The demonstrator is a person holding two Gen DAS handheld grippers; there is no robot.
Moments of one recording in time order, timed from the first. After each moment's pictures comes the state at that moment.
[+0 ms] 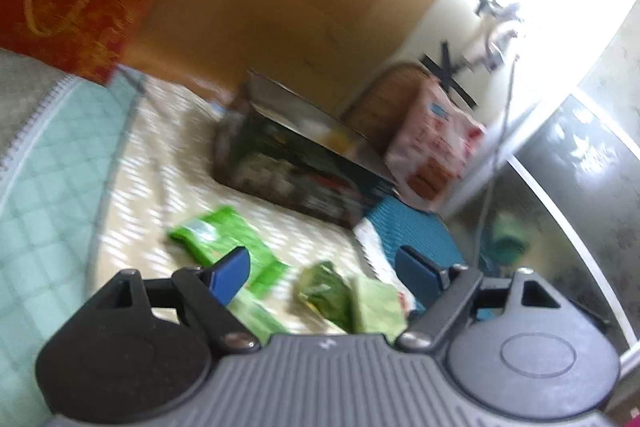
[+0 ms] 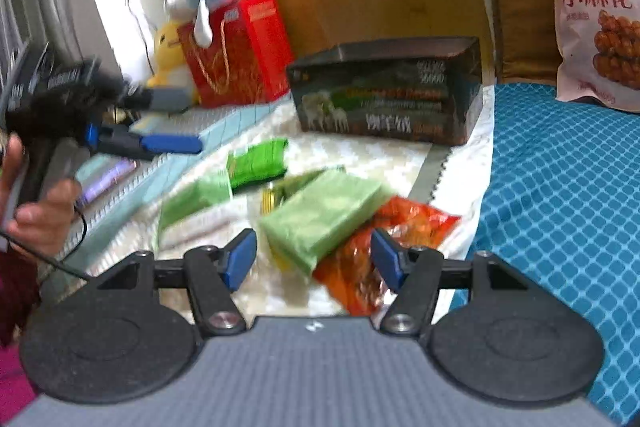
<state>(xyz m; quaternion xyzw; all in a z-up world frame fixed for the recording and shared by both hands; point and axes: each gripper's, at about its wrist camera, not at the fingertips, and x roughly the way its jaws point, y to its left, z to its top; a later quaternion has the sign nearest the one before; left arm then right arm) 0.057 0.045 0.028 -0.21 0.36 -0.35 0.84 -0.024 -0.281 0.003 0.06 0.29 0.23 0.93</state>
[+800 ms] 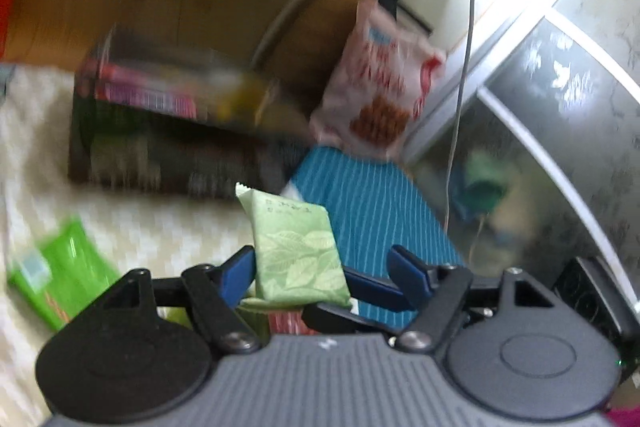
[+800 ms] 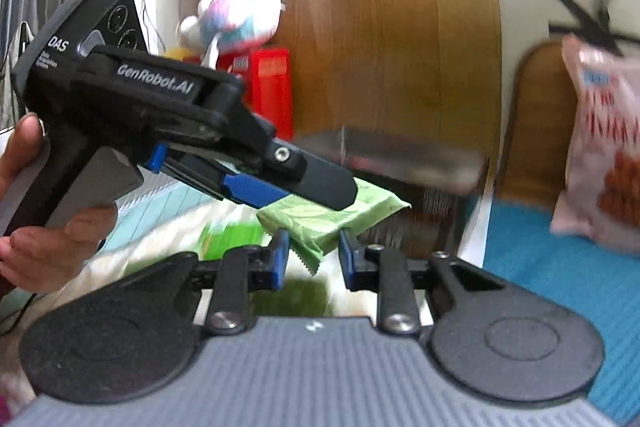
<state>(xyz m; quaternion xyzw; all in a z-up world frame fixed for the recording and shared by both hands) 0.093 -0.066 0.044 -0.14 0.39 -0.42 0.81 0.015 -0.270 0.045 -0.03 0.18 0.23 0.96</state>
